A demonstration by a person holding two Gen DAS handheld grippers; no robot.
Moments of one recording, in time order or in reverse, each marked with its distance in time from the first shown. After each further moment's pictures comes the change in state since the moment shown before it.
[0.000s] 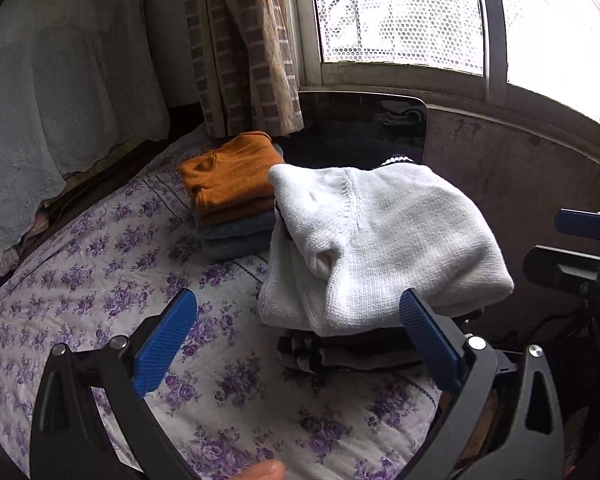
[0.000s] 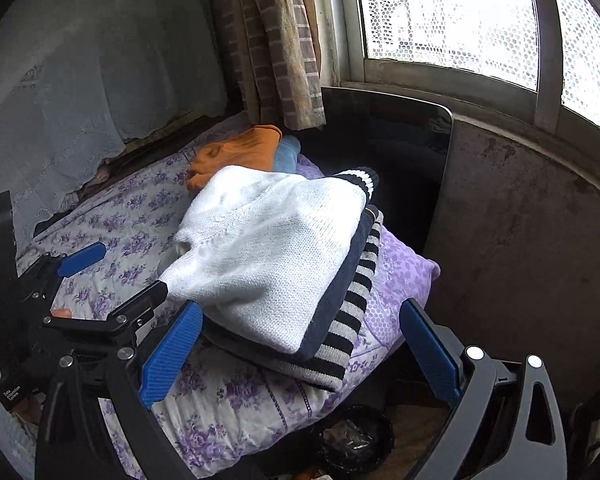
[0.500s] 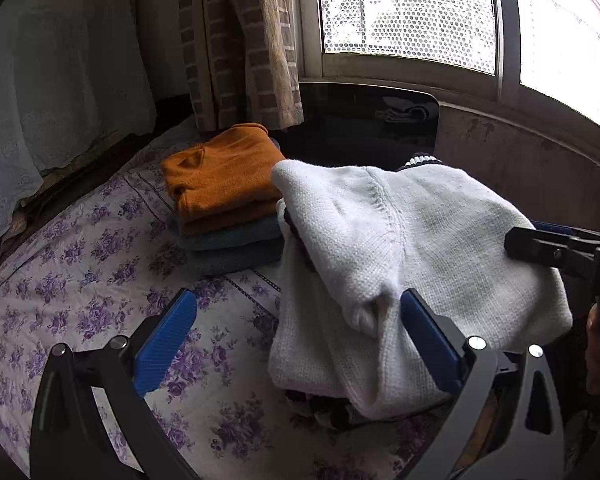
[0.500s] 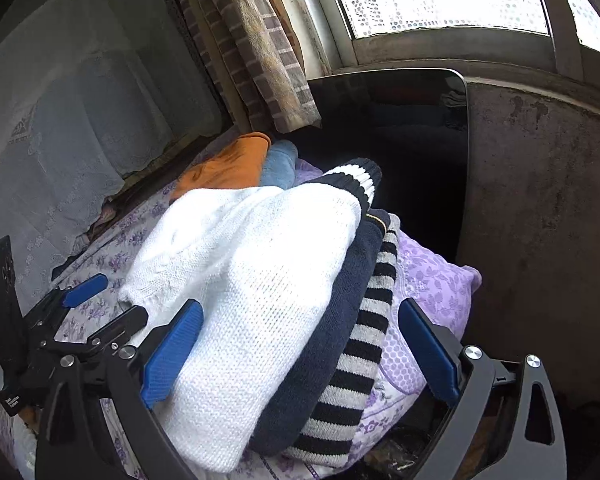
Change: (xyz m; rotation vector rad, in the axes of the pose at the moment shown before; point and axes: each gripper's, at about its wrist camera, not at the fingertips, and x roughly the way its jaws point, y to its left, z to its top) left arm 0.064 0.021 0.013 -0.022 0.011 -0.043; right arm 0.087 -0.045 0.017 0.126 -0.019 0.110
